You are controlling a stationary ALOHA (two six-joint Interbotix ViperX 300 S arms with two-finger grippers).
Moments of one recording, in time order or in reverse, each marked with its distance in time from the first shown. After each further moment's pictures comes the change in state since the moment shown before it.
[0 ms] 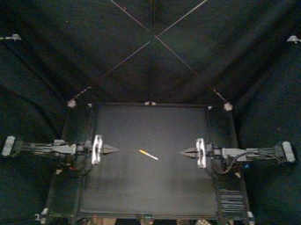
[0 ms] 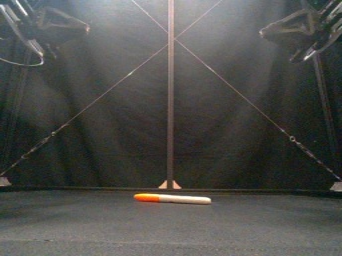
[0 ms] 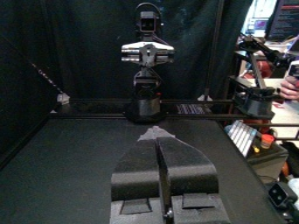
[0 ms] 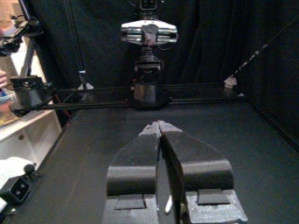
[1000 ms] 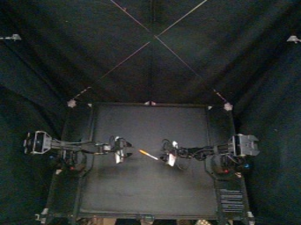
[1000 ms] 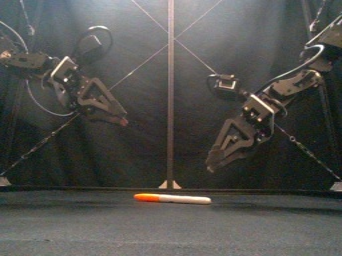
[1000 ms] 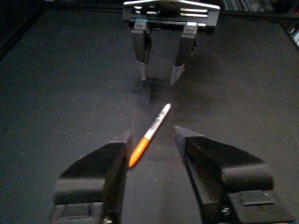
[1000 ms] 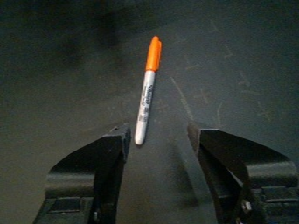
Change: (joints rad) left arm 0.137 0.660 -0.104 0.020 -0.094 0.008; right arm -0.121 0.966 -0.255 0.170 -0.025 0.012
